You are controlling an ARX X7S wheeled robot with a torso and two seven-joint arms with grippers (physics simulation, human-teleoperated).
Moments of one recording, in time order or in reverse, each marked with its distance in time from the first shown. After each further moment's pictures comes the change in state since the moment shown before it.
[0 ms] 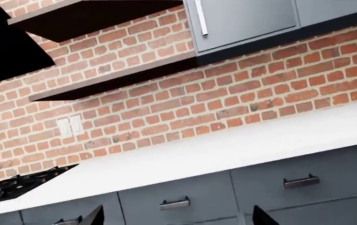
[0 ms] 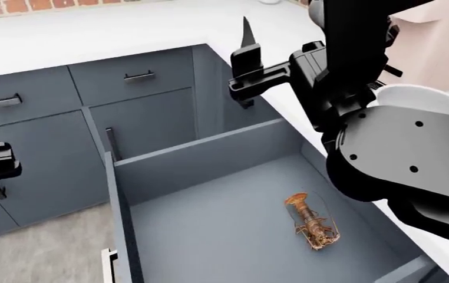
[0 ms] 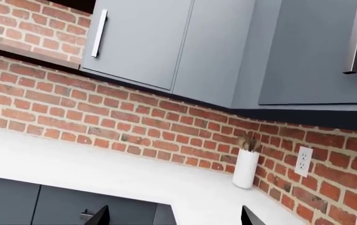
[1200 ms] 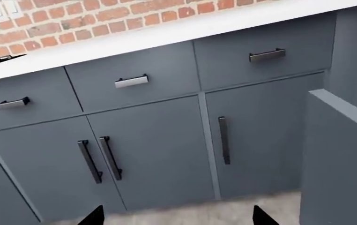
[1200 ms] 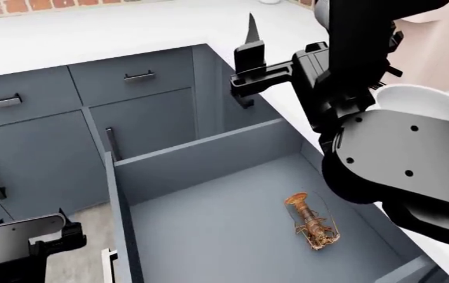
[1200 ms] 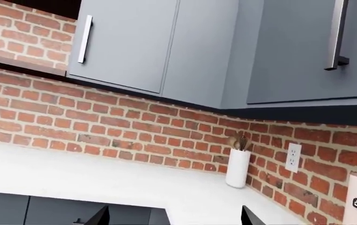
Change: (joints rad) left arm 0.100 0.328 0.277 -0.713 0.278 0.515 0.258; right arm -0.041 -0.010 0.031 0.001 -0.022 -0.016 0.059
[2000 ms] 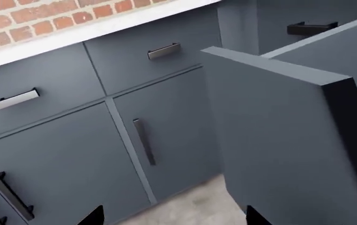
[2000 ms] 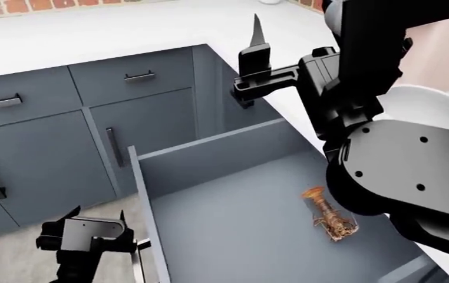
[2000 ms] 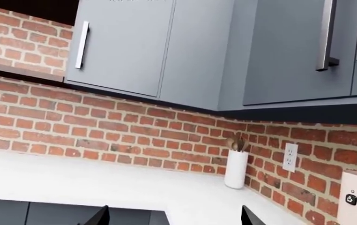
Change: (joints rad) left arm -0.202 0.113 0.221 -0.405 0.147 0.248 0.295; right arm -0.019 0.028 0.019 -0.060 -0.010 -0.002 0.044
